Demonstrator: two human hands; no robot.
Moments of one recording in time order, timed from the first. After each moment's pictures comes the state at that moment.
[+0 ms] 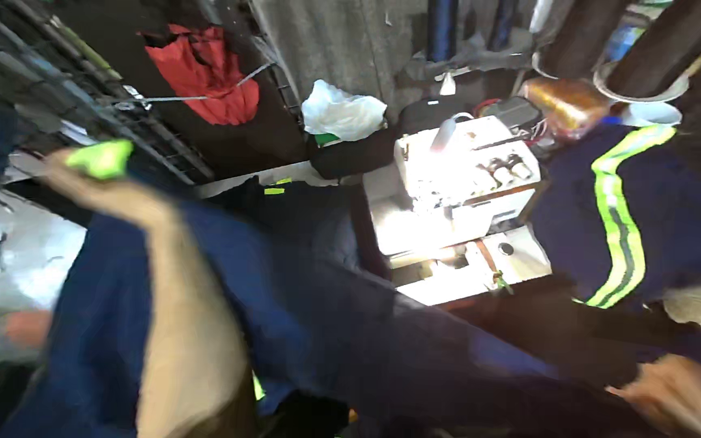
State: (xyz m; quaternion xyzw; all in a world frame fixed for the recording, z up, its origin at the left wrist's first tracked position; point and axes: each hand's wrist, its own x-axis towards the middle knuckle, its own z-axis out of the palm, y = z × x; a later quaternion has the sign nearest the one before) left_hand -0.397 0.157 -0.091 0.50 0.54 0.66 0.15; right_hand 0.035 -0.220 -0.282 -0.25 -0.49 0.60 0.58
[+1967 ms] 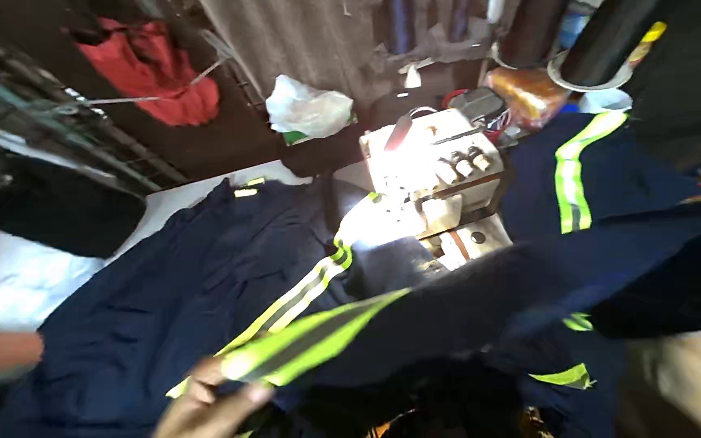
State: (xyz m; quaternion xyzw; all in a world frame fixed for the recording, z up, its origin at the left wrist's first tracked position) left_hand -0.435 -0.027 -0.193 0.71 0.28 0.37 0.53; right_hand 0.014 -0.140 -0.197 -0.48 -0.46 -0.06 0.75
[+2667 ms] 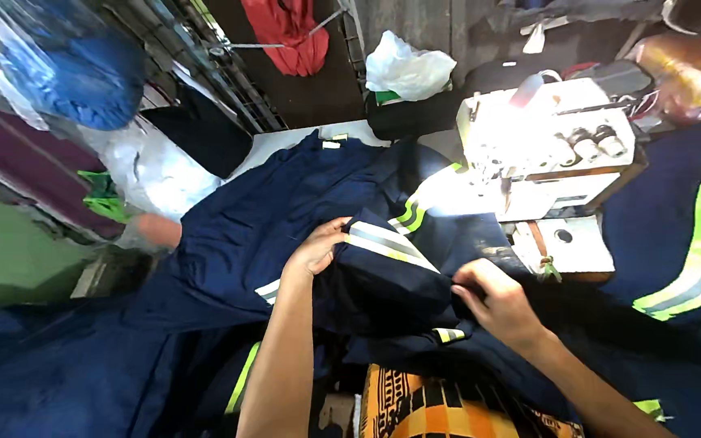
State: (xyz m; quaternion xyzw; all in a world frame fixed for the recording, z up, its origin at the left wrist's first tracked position) left_hand -0.440 0.087 -0.261 0.55 0.51 0.31 0.59; right_hand -0.129 -0.067 -0.309 -0.51 -0.73 0.12 0.45
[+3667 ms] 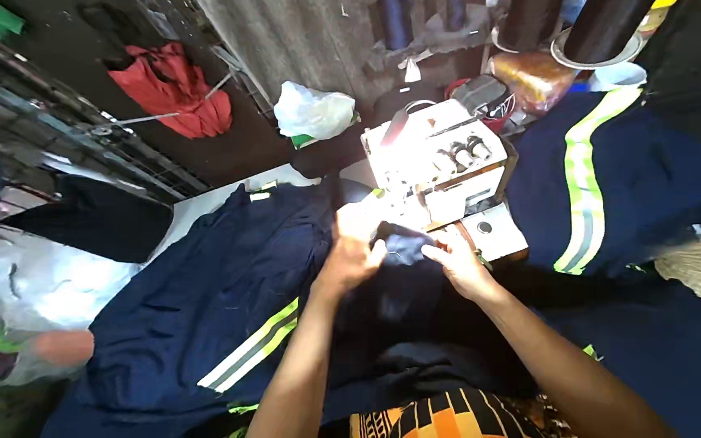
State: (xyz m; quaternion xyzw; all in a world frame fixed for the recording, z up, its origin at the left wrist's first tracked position) left_hand -0.270 0.089 -0.235 0.92 0.29 0.25 0.10; right_hand -0.078 -0.023 -0.305 -0.51 -0.38 0.44 0.63
